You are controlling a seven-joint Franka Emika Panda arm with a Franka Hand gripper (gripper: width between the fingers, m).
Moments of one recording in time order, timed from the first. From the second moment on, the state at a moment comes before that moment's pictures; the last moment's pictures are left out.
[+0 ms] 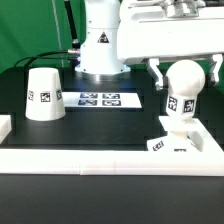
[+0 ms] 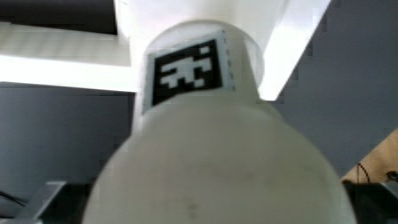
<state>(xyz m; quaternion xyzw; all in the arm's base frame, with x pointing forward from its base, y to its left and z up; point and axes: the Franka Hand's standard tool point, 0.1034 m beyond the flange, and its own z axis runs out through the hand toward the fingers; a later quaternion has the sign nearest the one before) 0.614 0.105 0.122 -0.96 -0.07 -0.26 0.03</state>
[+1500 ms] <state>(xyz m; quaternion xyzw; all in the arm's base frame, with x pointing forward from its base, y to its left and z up) 0.615 0.094 0.127 -0.98 -0.07 -0.19 0.03</state>
